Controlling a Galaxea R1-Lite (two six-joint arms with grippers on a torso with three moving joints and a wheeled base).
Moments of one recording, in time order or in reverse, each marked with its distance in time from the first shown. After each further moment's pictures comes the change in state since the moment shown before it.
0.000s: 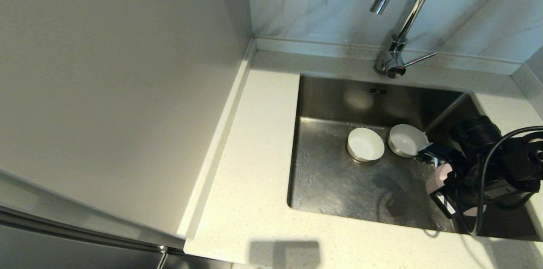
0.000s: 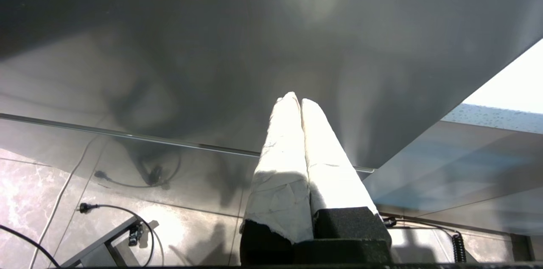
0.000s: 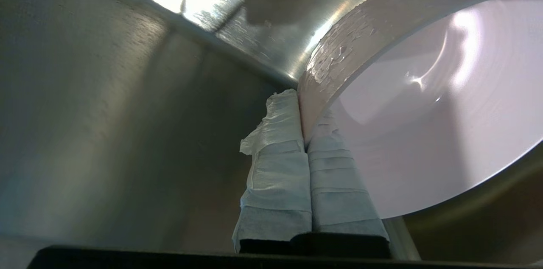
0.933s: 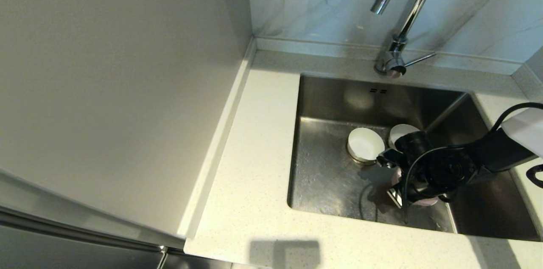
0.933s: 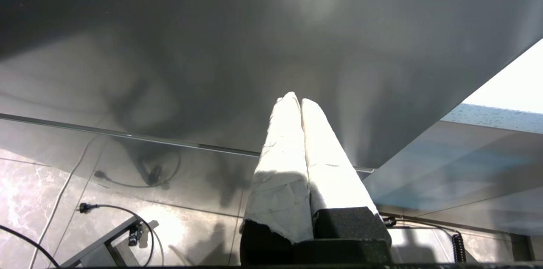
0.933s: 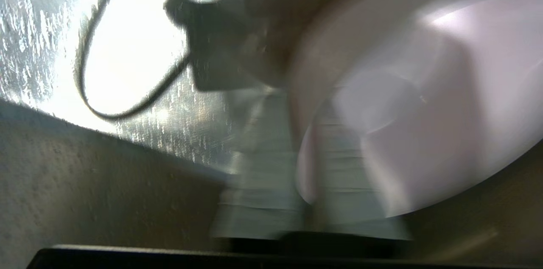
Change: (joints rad) left arm 0.000 0.000 0.000 0.000 0.000 0.000; right arm 0.077 0.350 -0.111 -0.295 -0.124 0.034
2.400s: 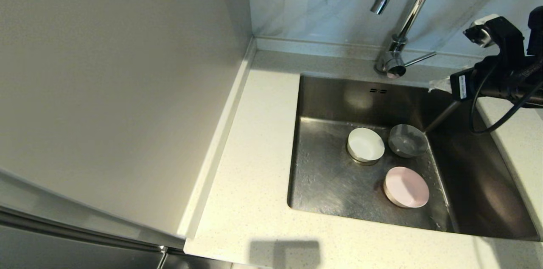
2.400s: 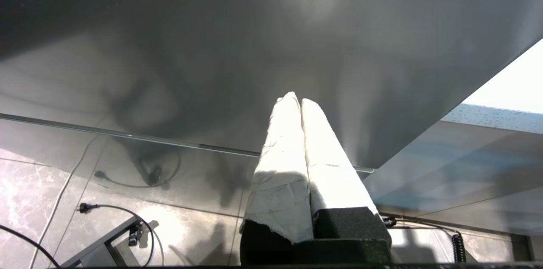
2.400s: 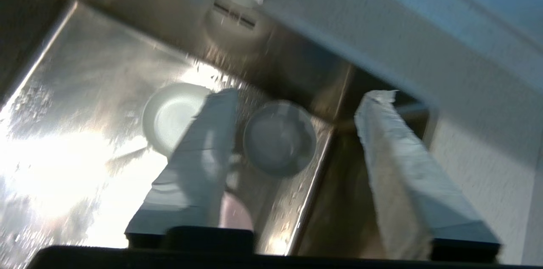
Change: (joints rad) left arm 0.000 0.000 0.000 0.000 0.000 0.000; right arm -0.135 -0.467 -0.263 -0.042 0.199 0.000
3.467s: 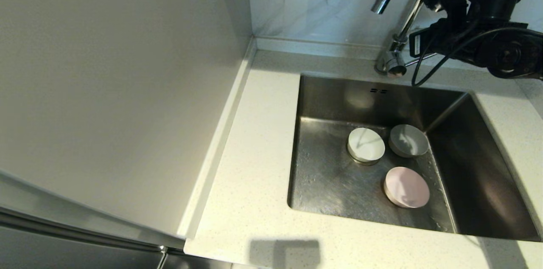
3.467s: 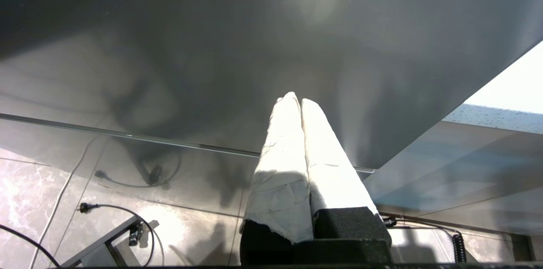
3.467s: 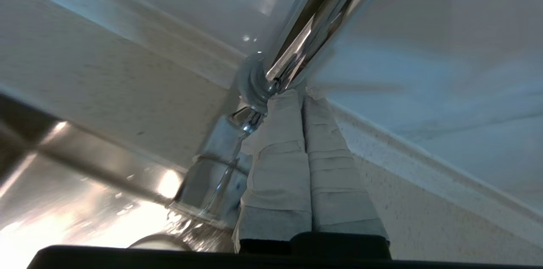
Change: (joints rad) left arm 0.000 0.000 0.000 0.000 0.001 0.000; right arm 0.039 0.417 -0.626 -0.081 -0.012 -0.022
